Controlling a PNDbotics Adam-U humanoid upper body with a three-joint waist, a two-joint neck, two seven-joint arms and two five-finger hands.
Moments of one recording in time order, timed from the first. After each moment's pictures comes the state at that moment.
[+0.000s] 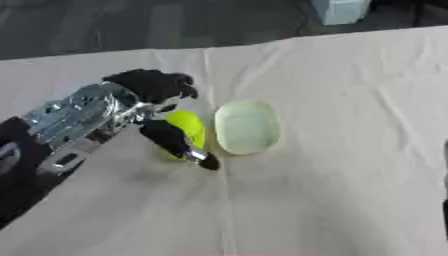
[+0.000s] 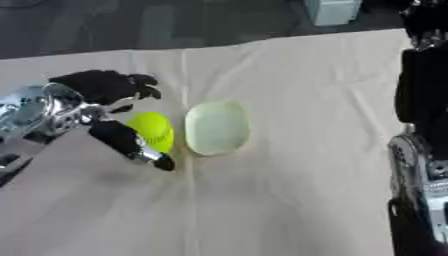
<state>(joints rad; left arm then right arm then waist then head) -0.68 0.79 -0.52 -1.83 -0.96 0.40 -0.84 -0.48 -0.15 0.02 -1.91 -0.11 -0.60 0.24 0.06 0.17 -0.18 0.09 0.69</state>
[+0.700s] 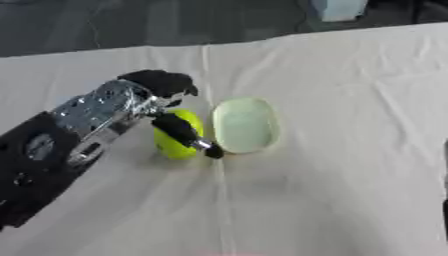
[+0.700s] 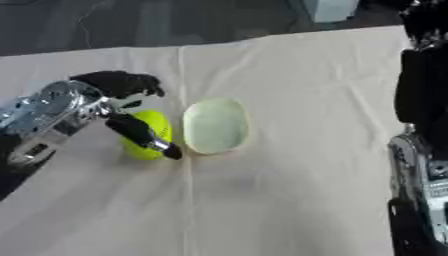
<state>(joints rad) -0.72 0.72 -0.52 -1.69 -0.99 0.40 -0.84 -0.48 -0.15 0.02 -1.91 -0.12 -0.60 0.25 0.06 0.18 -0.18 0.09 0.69</state>
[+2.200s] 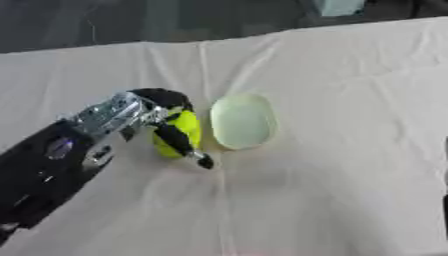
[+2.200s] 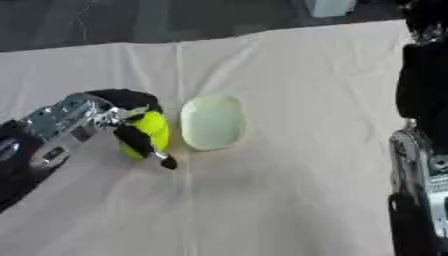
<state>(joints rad) -0.67 0.65 -0.53 -1.56 -0.90 0.45 -0.79 -0.48 -0.14 0.02 -1.91 -0.13 -0.59 0.26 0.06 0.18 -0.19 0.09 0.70</state>
